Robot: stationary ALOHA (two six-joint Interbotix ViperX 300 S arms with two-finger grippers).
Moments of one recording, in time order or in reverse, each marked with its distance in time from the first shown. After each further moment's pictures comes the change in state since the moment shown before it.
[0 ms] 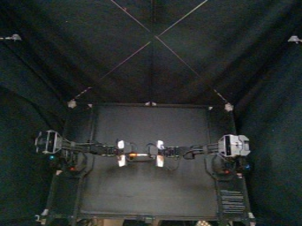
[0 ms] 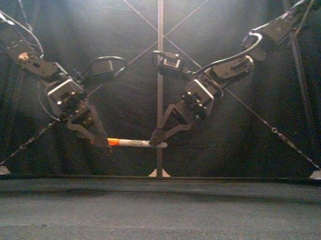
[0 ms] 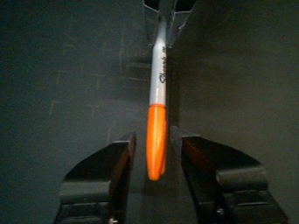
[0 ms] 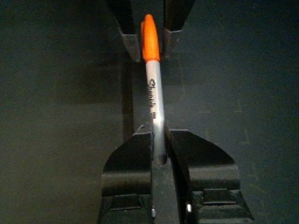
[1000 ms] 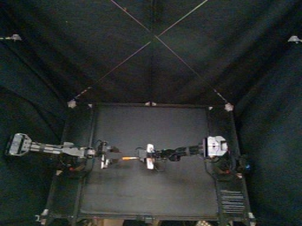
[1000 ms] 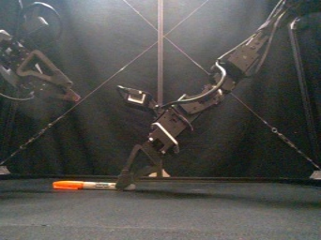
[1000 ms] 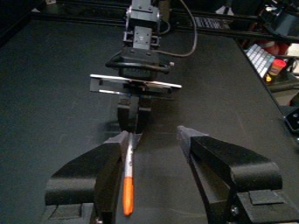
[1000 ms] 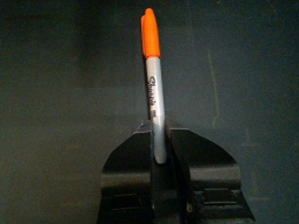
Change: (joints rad) left arm -0.107 -0.502 0.288 -0.115 -0.187 -0.005; right arm 0.012 0.195 -0.138 0.002 -0.005 0.006
